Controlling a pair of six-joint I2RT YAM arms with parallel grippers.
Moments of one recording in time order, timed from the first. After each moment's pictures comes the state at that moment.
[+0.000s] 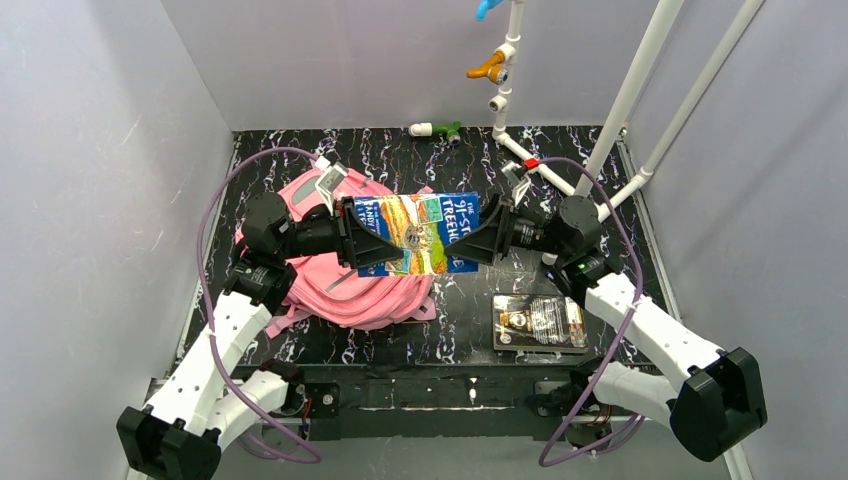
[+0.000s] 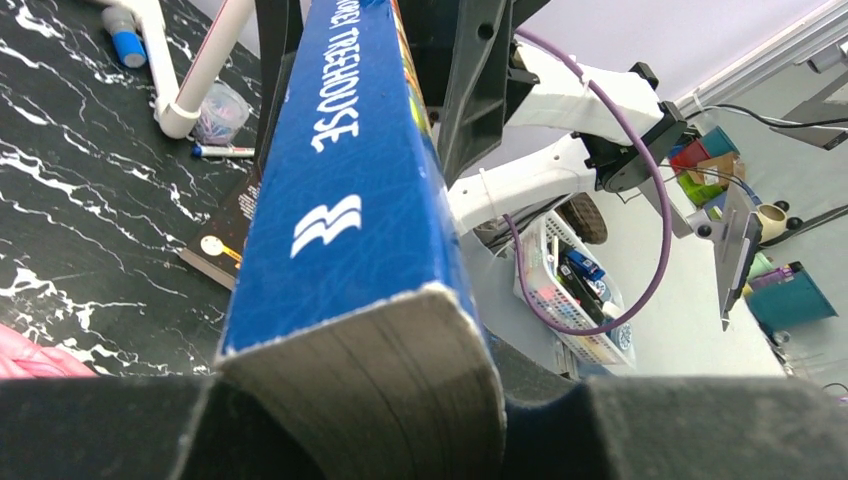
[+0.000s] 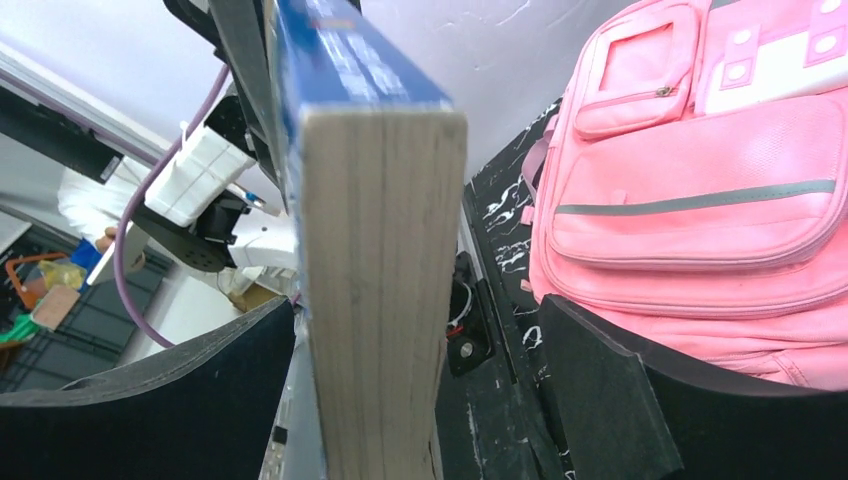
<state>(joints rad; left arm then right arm) -0.37 0.90 0.87 0.07 1.05 -0.75 0.55 1.07 0.74 0.48 -0.88 0.90</state>
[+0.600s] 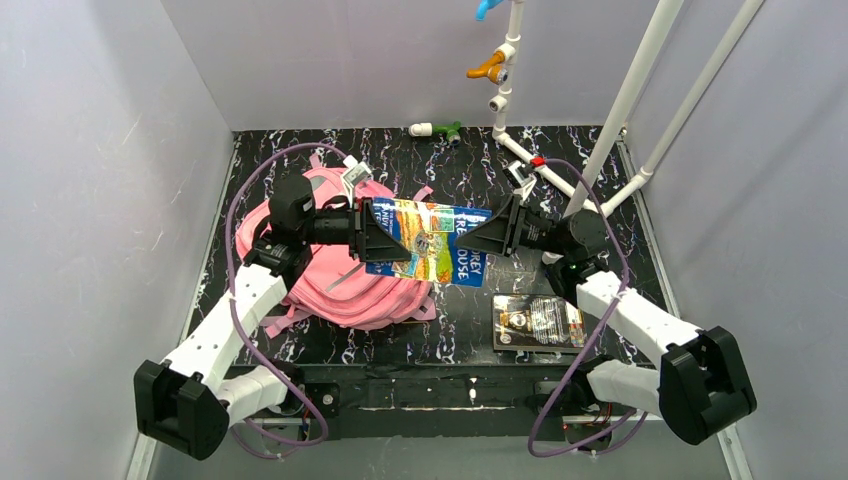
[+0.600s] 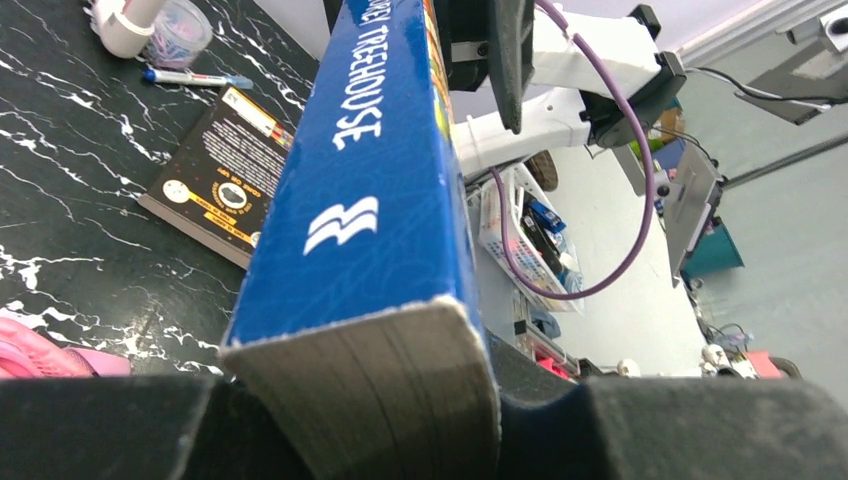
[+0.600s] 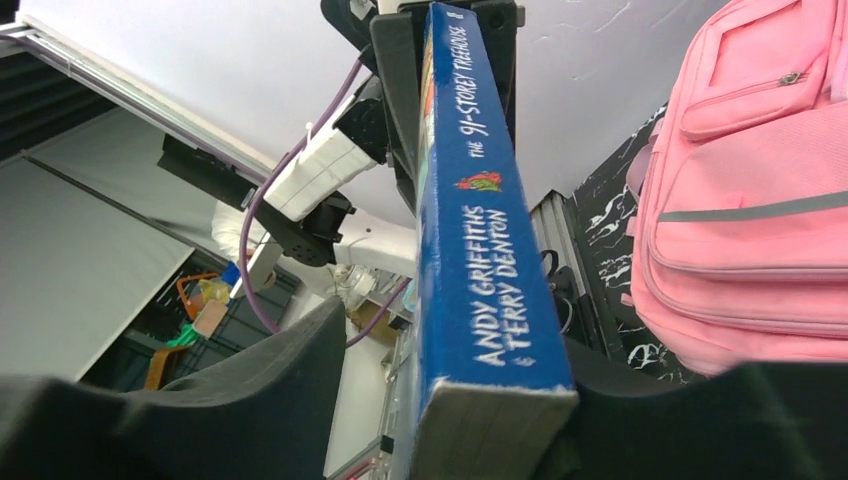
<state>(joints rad) -0.37 1.08 0.91 0.02 1.16 -0.71 0.49 1.14 0.65 0.92 -0.96 1.33</state>
